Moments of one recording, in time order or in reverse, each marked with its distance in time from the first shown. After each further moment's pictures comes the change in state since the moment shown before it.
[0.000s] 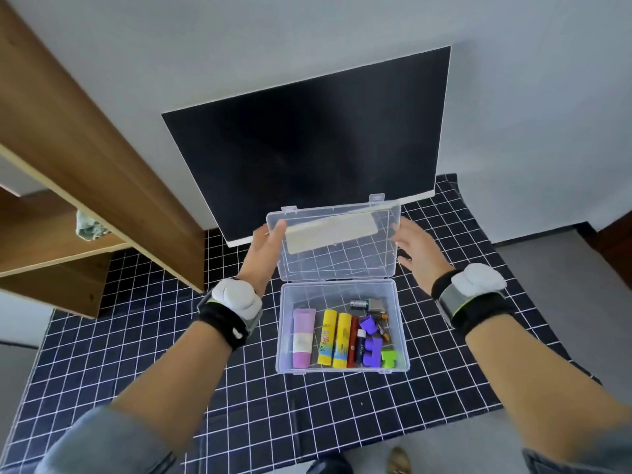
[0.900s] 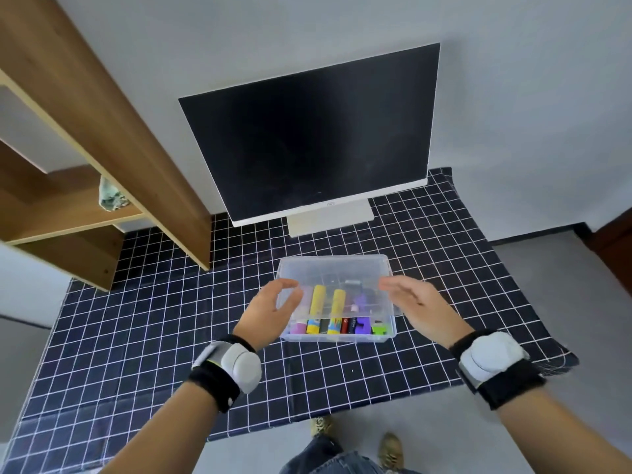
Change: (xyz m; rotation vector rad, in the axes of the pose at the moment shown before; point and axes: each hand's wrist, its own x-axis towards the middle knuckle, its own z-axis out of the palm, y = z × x) left_hand -0.119 -0.086 -0.003 0.596 -0.103 0.144; right_hand -0.107 0.084 -0.028 -0.517 -0.256 -0.224
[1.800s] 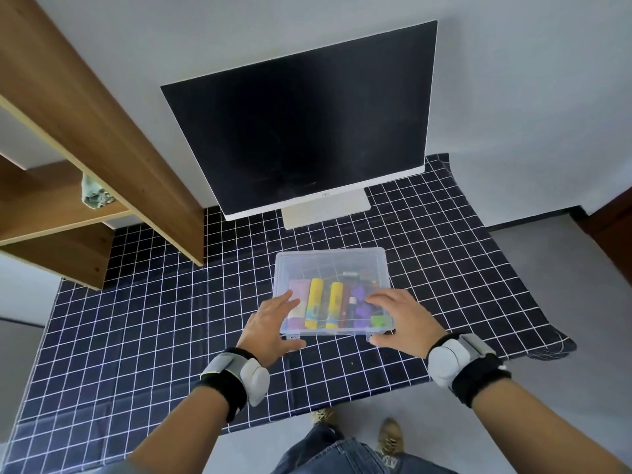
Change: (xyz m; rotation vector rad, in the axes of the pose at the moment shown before) left_hand 0.009 -0.066 0.032 0.460 -0.153 0.137; right_hand 0.010 0.054 0.039 -0.521 -0.102 -0.099
